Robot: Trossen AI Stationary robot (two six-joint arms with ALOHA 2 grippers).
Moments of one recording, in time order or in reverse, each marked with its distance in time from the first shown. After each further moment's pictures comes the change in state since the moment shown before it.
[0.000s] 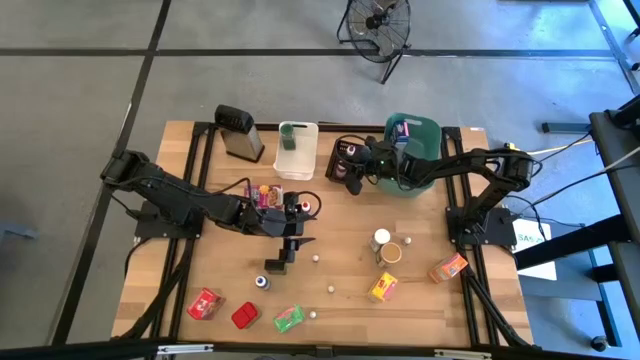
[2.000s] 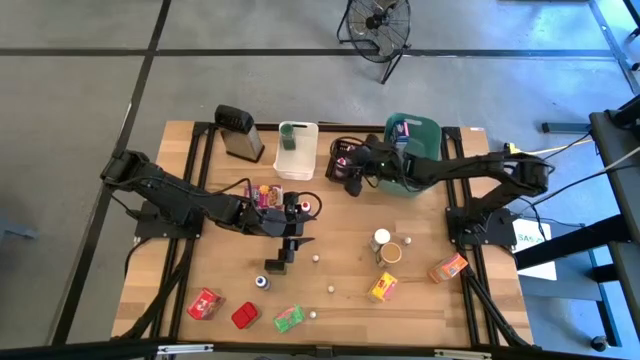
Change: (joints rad) left arm 0.000 0.000 0.000 -0.019 0.000 0.007; right arm 0.102 -0.135 0.102 -0.251 0.137 0.000
